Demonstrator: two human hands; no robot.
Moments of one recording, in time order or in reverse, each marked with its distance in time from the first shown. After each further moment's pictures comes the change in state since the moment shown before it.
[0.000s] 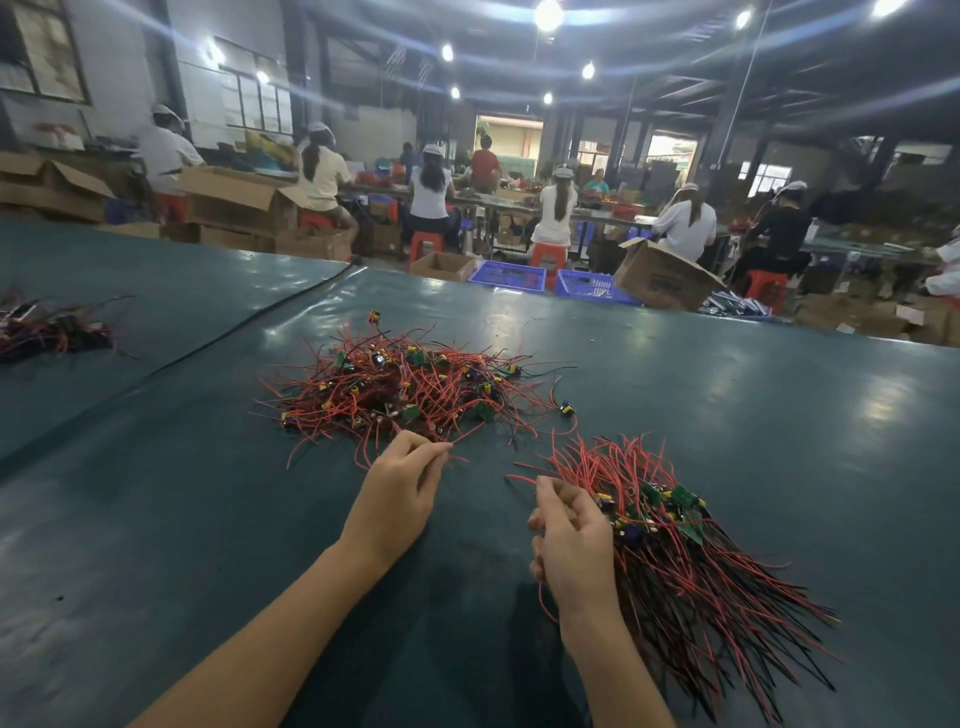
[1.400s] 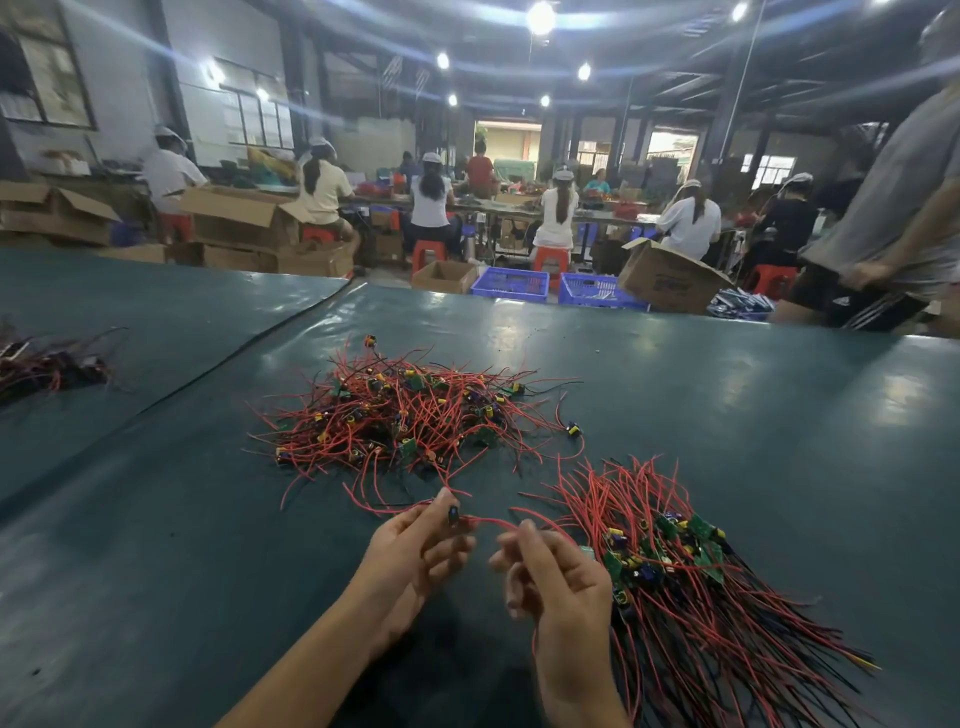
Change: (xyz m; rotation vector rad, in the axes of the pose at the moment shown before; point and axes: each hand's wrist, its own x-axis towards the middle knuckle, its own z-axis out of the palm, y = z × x) left_hand 0.004 0.035 -0.001 -1.257 -0.066 -1.092; right_hand -0.012 0.002 0.011 0.226 -0.217 -0.227
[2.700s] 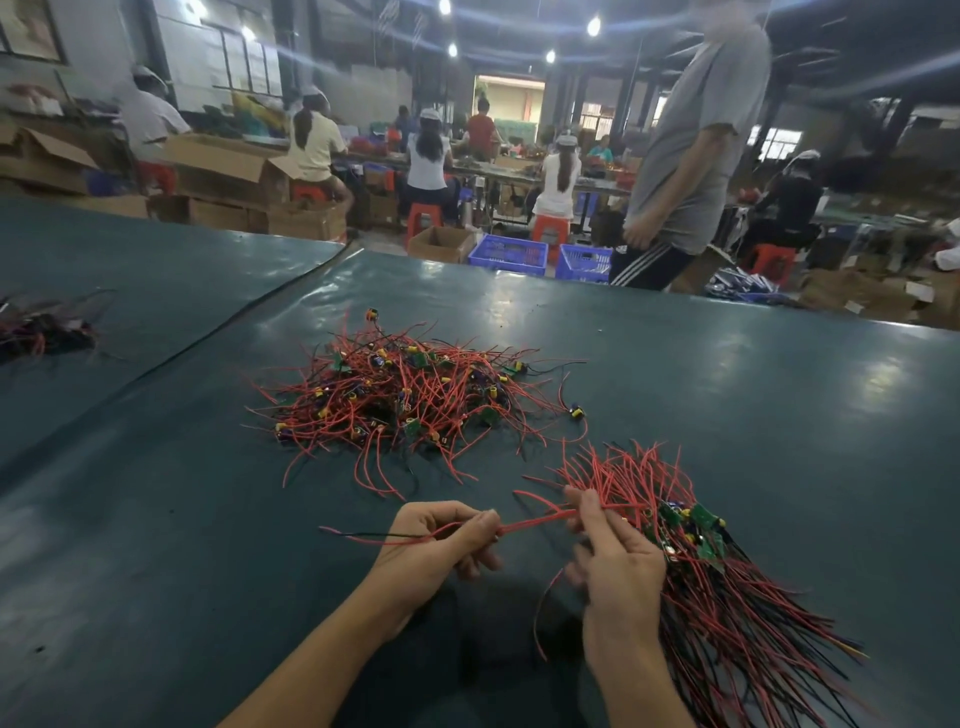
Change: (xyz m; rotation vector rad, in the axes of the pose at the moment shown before) left_hand -0.012 0.000 -0.005 0.477 -0.264 0.262; right_hand 0.027 -0.011 -0.018 -0.015 0.388 0.211
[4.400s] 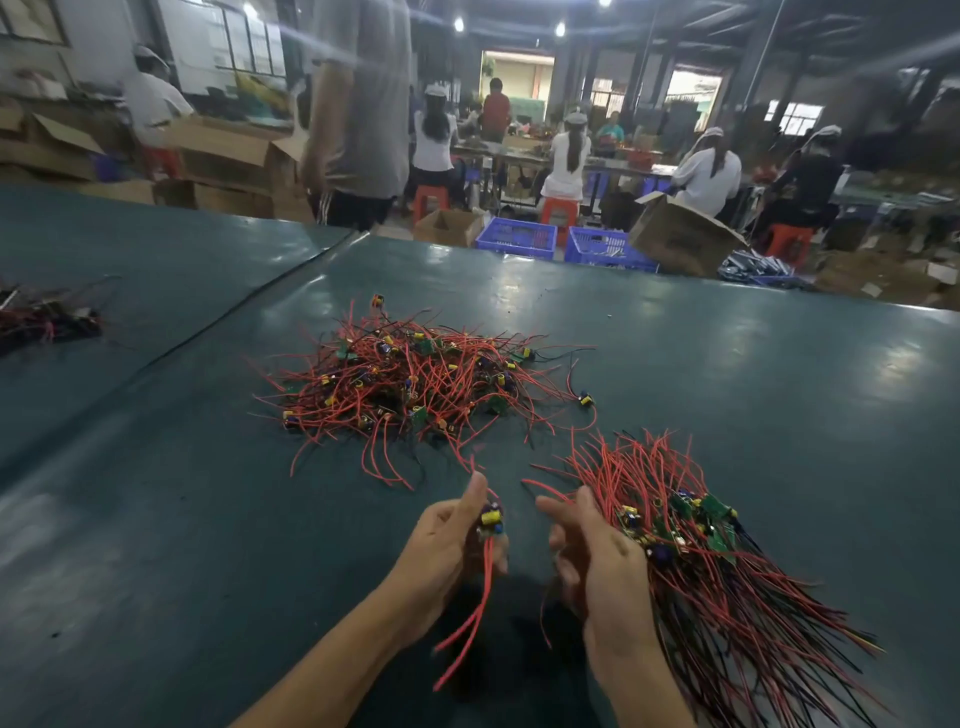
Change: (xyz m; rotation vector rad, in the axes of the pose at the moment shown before) left_hand -0.001 0.001 0.016 -0.224 -0.015 -0.155; right_hand -0.012 0.002 -0.001 -0.113 -0.221 0.088
